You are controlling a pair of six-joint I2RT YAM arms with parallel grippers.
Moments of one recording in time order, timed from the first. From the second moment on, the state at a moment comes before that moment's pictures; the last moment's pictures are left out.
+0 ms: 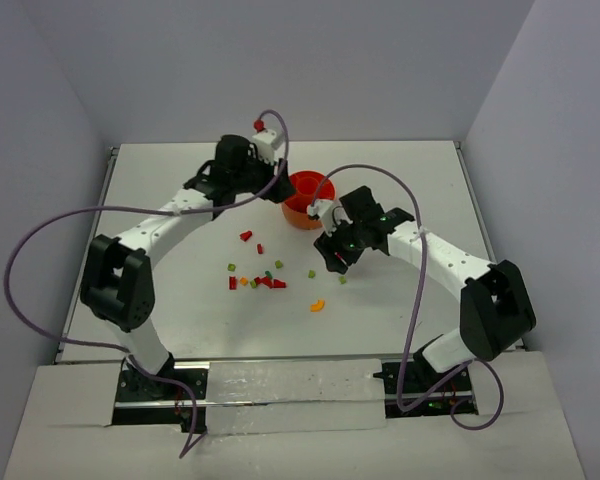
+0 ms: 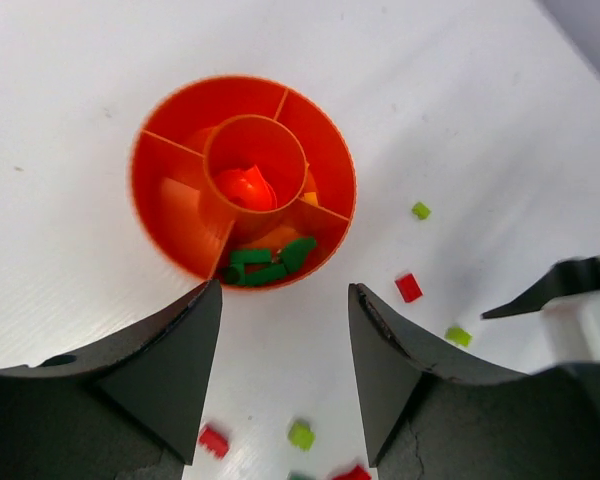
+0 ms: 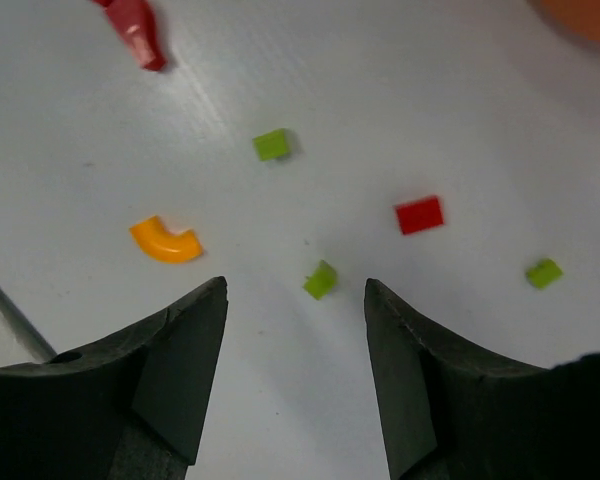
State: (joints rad) left arm -0.50 1.74 1.41 -0.14 0.35 -0.11; right arm 0.53 1.47 1.04 -0.61 -0.30 -0.35
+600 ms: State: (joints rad) left arm -0.15 1.39 1.18 -0.33 0.70 -0.09; right arm 0.86 1.50 0.96 -0.59 -0.35 -0.73
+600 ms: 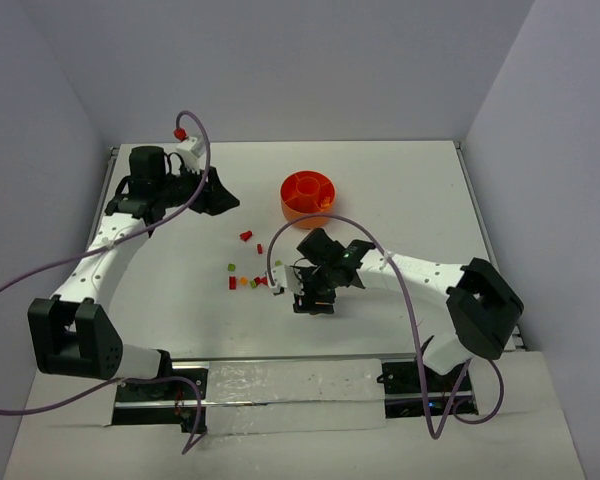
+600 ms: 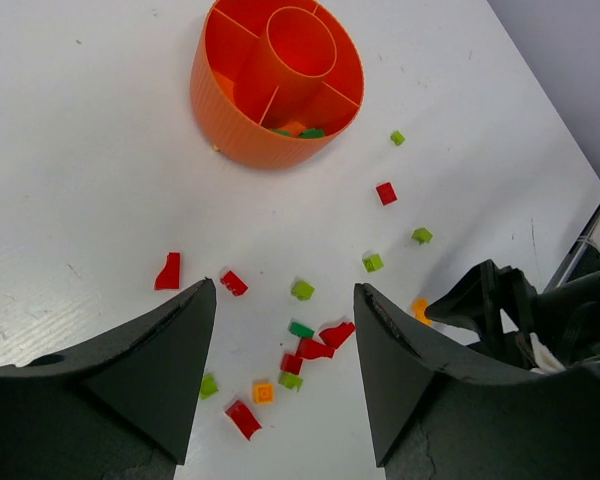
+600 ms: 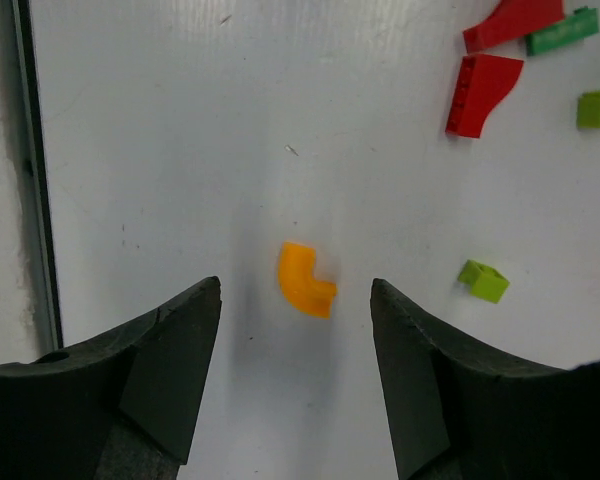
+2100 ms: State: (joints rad) left arm -0.15 1.37 1.15 -0.34 0.58 -0.06; right arm 0.30 1.63 1.40 -0.55 -0.57 -0.46
